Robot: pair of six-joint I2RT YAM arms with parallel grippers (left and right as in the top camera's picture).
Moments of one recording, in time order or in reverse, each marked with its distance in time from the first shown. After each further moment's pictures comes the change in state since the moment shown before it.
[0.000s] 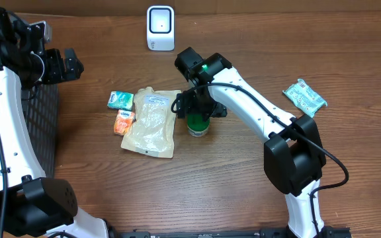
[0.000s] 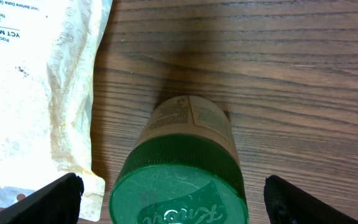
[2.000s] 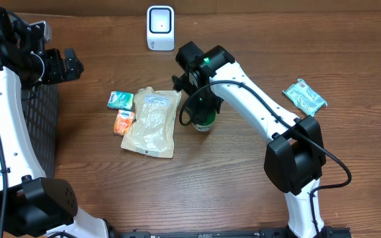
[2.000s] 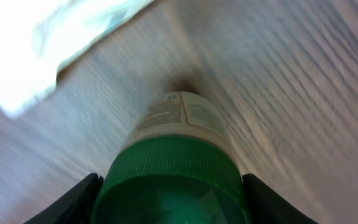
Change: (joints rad) left arm 0.000 0.000 0.000 0.000 0.000 0.000; right arm -0.008 0.007 0.096 -0.143 0.037 -0.915
